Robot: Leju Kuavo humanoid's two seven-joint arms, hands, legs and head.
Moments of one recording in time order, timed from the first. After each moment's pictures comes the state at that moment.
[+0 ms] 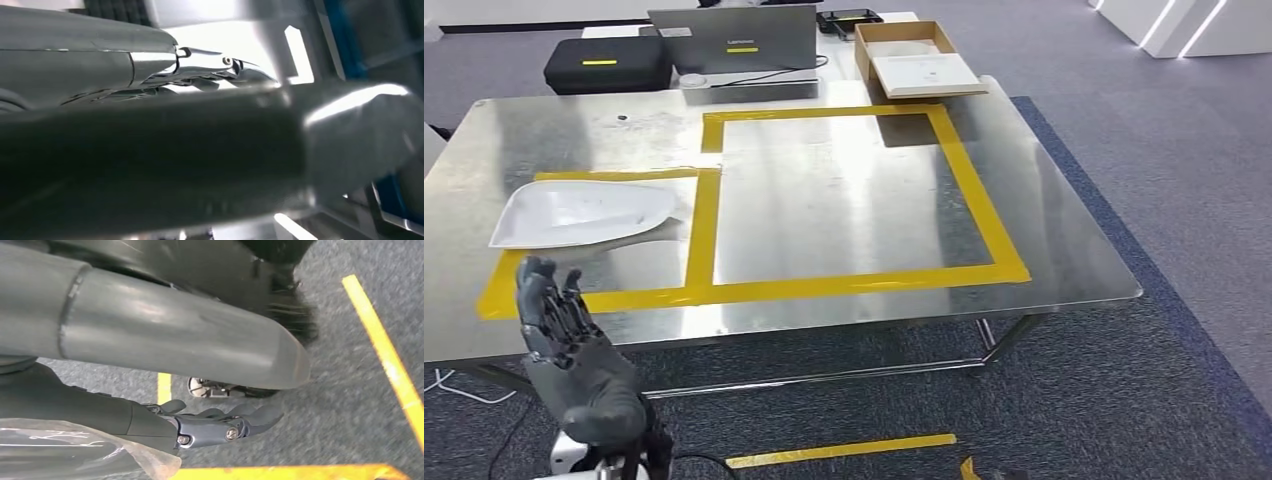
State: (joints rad) left arm 0.14 -0.01 -0.55 -1.89 -0.42 0.69 -0.70; right arm -0.08 0.16 -0.90 -0.20 0.69 0.09 -0.13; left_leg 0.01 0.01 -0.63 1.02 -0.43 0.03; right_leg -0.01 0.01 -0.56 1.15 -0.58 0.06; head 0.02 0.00
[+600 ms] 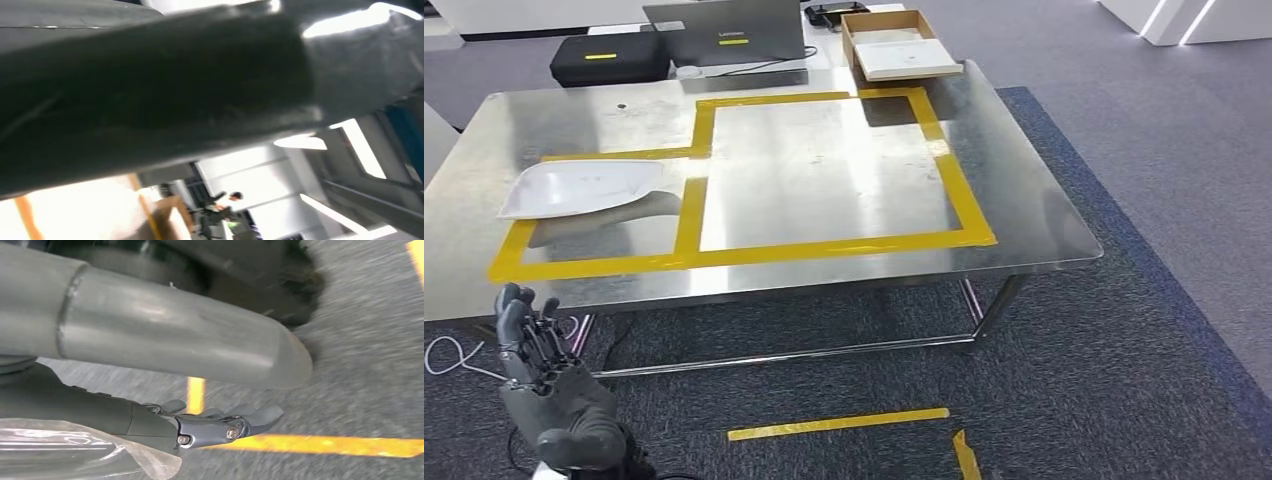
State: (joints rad) left arm 0.27 -0.05 -0.49 -1.94 -0.41 0.70 -0.70; right arm -0.08 0.16 -0.89 -0.20 0.81 0.02 -0.13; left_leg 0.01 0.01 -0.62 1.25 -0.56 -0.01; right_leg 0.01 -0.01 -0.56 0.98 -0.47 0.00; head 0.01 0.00
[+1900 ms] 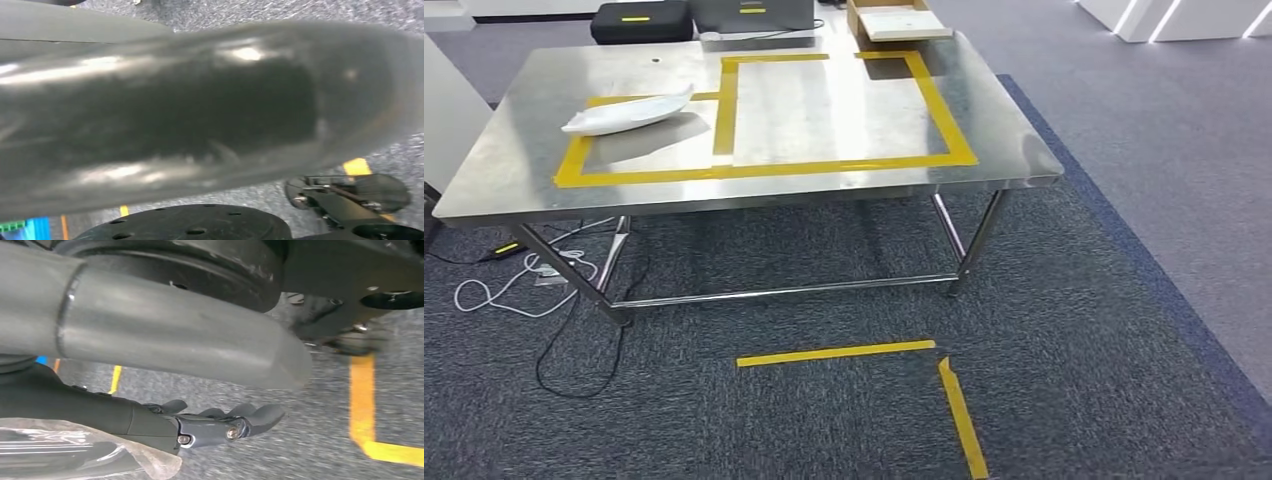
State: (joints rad) left arm -0.01 -0.13 0.34 -0.23 -0.57 0.23 -0.01; right arm -0.07 0.16 -0.85 -0.20 0.92 -0.09 0.05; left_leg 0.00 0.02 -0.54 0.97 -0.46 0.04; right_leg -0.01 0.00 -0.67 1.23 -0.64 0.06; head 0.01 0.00
